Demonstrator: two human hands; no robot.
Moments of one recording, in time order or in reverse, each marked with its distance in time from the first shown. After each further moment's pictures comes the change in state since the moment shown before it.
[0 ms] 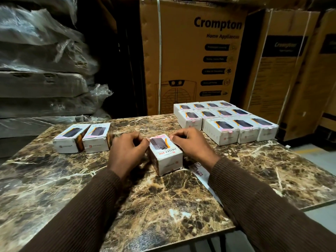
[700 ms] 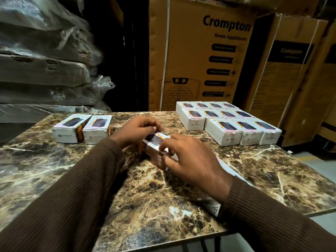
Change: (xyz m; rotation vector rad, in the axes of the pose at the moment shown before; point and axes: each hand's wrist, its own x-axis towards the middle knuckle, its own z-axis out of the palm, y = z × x) left_hand 0.067 -0.017 0.006 -0.267 -0.519 0.096; right_hand -0.070 -0.050 -0.002 -0.666 -0.076 -0.459
